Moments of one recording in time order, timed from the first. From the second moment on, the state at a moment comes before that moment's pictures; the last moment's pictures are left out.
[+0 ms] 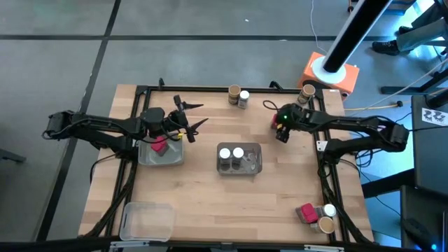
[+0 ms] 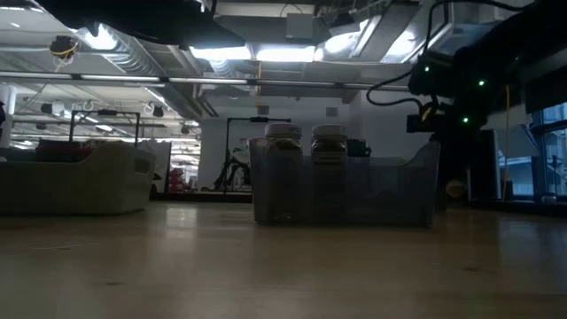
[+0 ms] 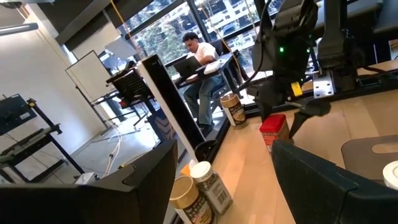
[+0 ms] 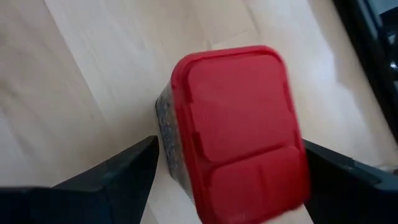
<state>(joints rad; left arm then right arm) 0.09 1.04 0.57 0.44 -0.37 0.45 -0.49 1.19 0.53 -0.39 0.24 -0.16</state>
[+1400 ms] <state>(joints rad) 0.09 1.04 0.57 0.45 -0.37 0.35 -0.27 1.24 0.84 -0.33 0.10 -0.05</state>
